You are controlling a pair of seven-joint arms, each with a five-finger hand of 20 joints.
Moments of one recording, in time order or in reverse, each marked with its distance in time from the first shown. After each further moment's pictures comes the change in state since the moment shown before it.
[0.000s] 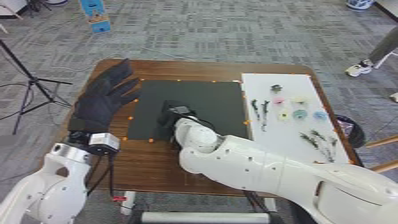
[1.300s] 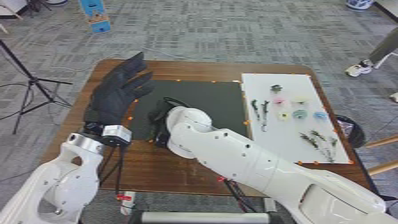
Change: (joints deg) left arm -7.2 -1.2 5.4 3.4 -0.5 -2.2 -0.7; right arm -4.4 -5.3 14.8 -0.1 11.6 -12.6 3.5
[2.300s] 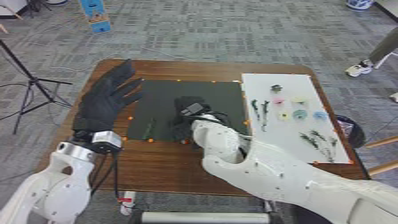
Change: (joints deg) left arm 5.9 -2.4 -5.4 -2.1 0.0 0.5 -1.4; right arm -3.5 17.8 -3.9 -16.8 -31.2 -2.9 -6.1
